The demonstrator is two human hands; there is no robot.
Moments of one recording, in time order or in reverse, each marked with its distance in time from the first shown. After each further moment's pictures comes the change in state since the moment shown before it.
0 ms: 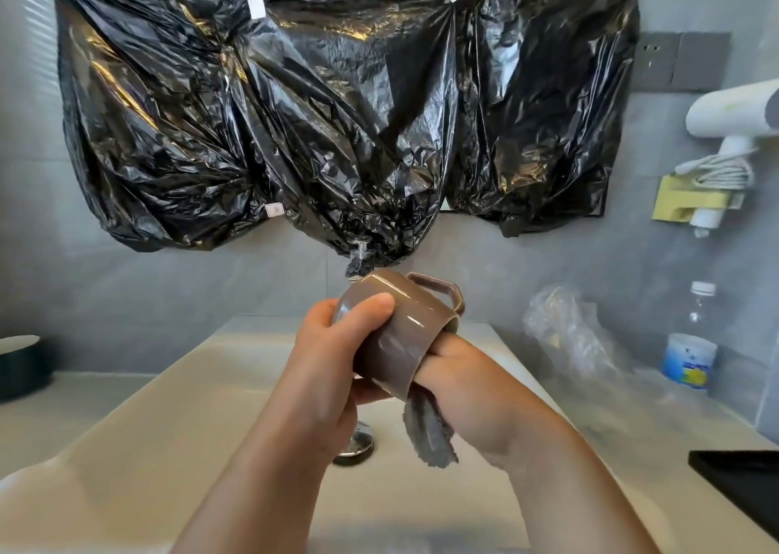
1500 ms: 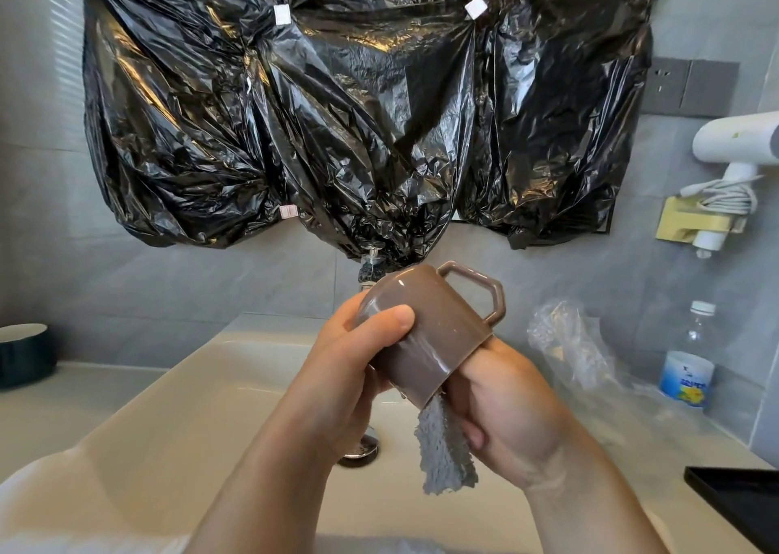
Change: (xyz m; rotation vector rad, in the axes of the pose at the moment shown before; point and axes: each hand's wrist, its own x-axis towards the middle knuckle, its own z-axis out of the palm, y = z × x) left_hand -0.003 0.008 -0.008 -0.044 -0.289 0.150; right_hand -0.006 0.003 -0.005 0.157 0.094 0.051
